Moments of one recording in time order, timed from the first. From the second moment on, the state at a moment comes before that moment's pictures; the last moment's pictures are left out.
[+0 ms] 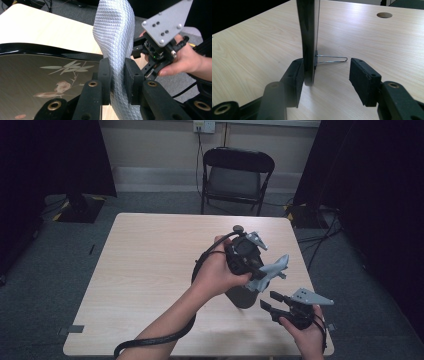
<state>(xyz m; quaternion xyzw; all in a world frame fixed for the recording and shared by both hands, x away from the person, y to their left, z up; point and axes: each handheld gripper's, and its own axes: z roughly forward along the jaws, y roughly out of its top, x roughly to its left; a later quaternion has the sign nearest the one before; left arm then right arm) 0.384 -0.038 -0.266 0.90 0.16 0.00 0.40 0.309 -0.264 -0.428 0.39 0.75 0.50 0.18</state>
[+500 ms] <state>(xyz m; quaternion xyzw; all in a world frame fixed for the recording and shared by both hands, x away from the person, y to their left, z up) 0.389 -0.032 -0.264 0.90 0.17 0.01 0.39 0.315 -0.243 -0.436 0.38 0.77 0.49 0.17</state>
